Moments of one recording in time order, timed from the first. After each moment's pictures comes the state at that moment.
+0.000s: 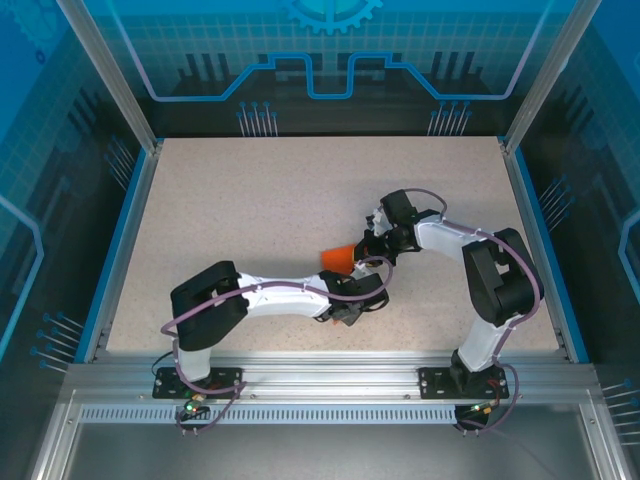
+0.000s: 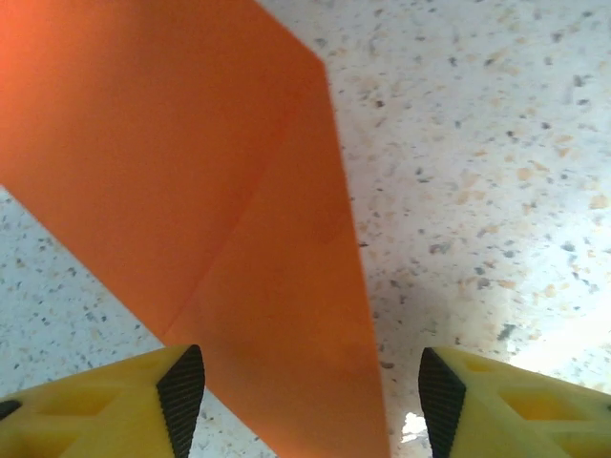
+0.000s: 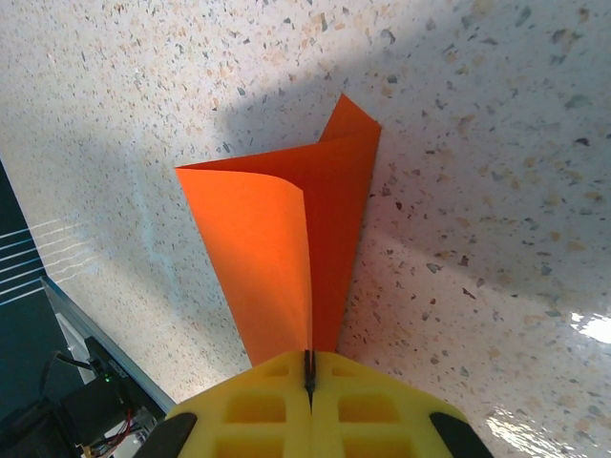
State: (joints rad) left arm -1.14 1.88 1.20 -0.64 -0.41 -0.46; right arm 0.38 1.76 1.04 -0.48 -0.63 0.59
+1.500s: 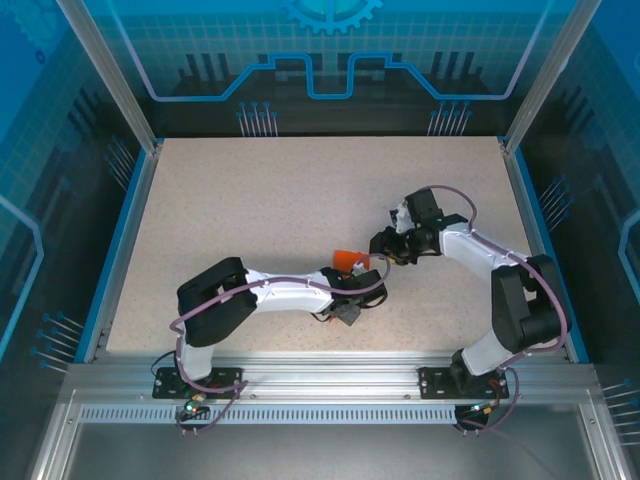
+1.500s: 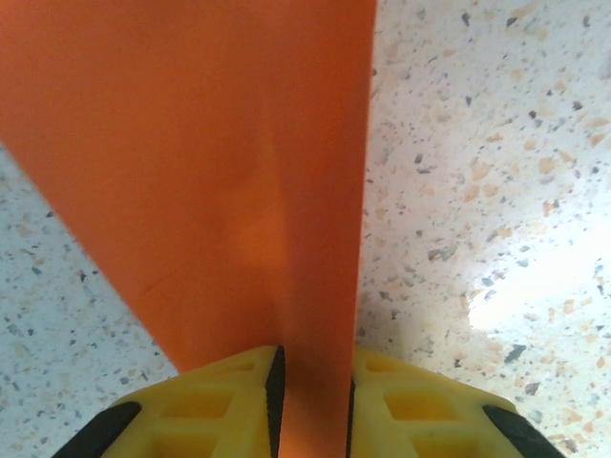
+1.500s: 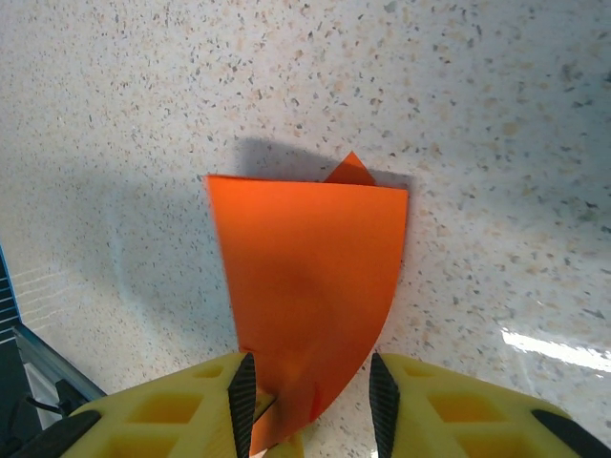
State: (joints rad) left arm -1.10 1.92 1.21 -0.62 -0.31 -0.47; right arm 0.28 1.55 0.93 -0.52 -0.52 0.54
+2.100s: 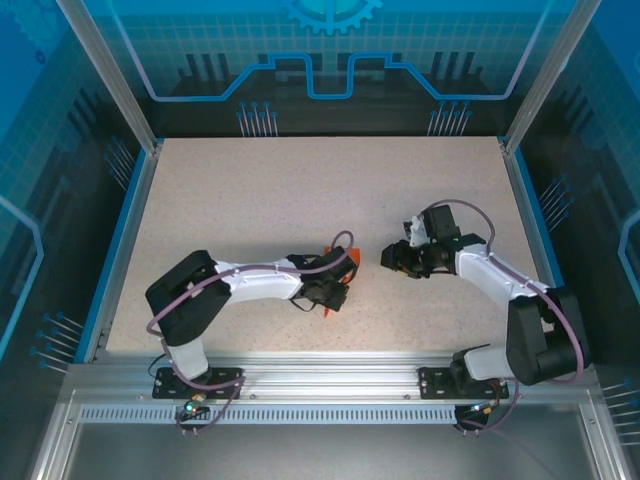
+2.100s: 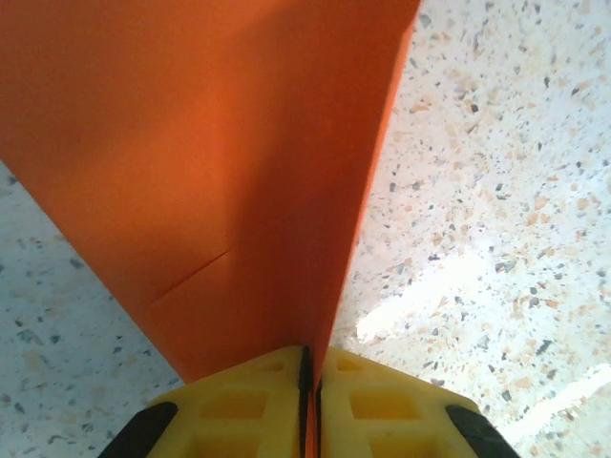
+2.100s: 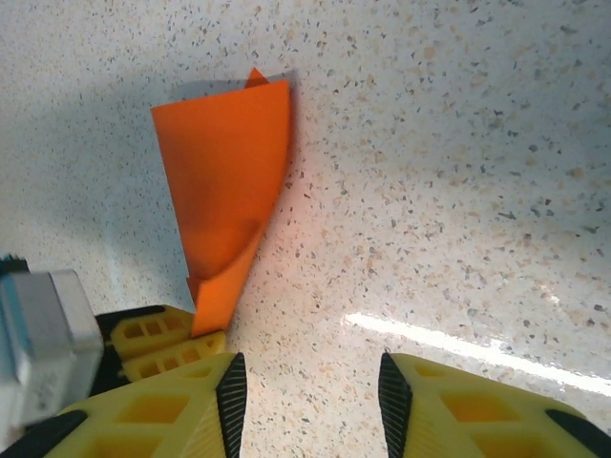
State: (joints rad) left arm -0.90 1.76 1.00 -0.39 0.00 -0.49; right arm 0.23 1.36 0.75 -0.49 -0.53 0.51
